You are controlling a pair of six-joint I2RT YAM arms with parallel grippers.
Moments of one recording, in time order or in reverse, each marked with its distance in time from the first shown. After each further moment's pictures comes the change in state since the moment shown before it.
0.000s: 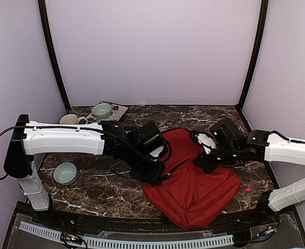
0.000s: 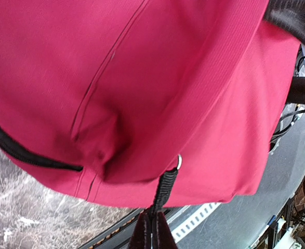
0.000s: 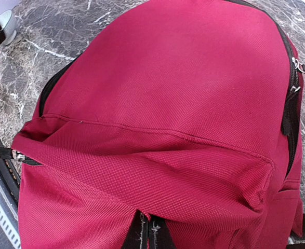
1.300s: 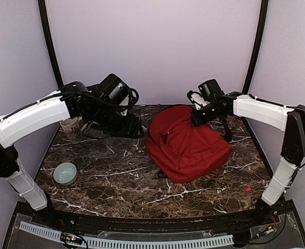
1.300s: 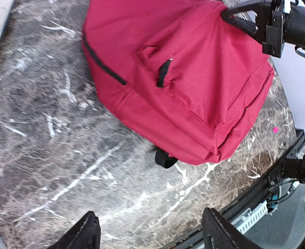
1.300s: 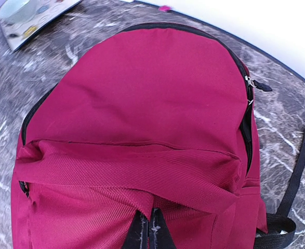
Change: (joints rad) left arm 0.227 -0.171 0.168 -0.188 -0.225 0.107; right arm -0.319 0.530 0.581 -0.020 0.066 -0.124
